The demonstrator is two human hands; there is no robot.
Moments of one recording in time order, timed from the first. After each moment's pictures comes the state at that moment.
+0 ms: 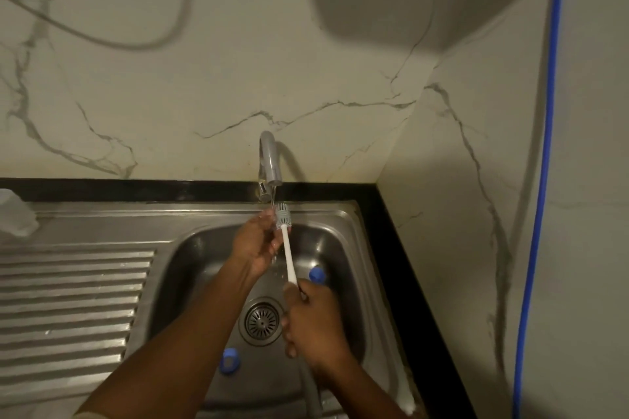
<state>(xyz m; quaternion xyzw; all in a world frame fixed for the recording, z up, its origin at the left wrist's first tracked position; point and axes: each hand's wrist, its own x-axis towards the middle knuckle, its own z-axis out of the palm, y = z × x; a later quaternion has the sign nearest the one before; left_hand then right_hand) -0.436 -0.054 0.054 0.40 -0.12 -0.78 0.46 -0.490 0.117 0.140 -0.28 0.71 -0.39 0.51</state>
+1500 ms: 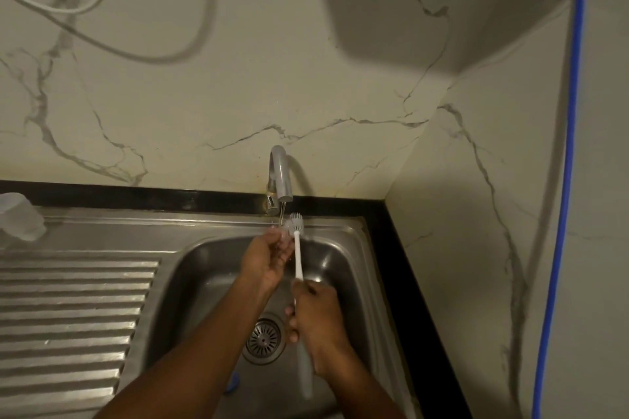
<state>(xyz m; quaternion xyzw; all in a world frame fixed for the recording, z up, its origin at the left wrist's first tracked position) -0.441 -0.056 0.051 0.40 -0.04 -0.78 0.48 -0.491 0.084 0.140 -0.21 0.70 -0.43 0.53</state>
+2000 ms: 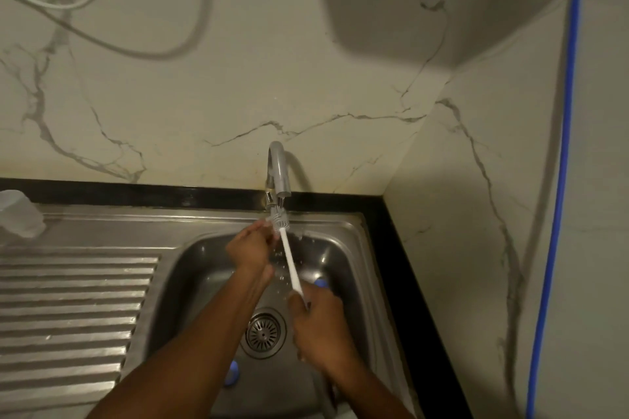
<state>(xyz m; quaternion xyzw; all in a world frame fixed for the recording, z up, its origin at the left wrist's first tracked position) -0.440 -0.056 0.051 0.50 -0.11 -0.66 0.55 -0.502 0.097 0.108 -0.41 0.76 -0.32 0.38</state>
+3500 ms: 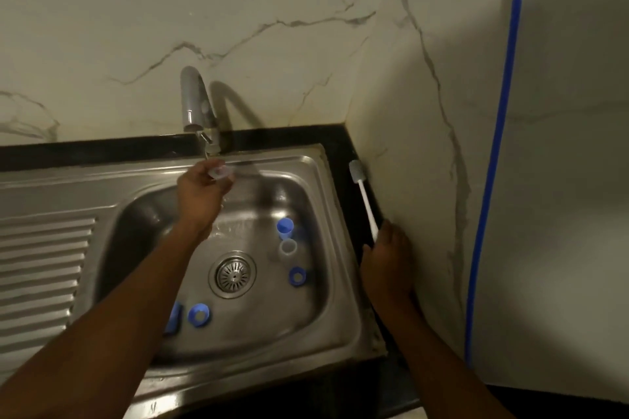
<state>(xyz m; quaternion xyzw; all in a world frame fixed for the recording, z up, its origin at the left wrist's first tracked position) -0.452 -0.044 0.046 0.53 -0.48 -0.53 0.45 -0.695 0.150 -0.001 -0.40 0.90 -0.15 0.06</state>
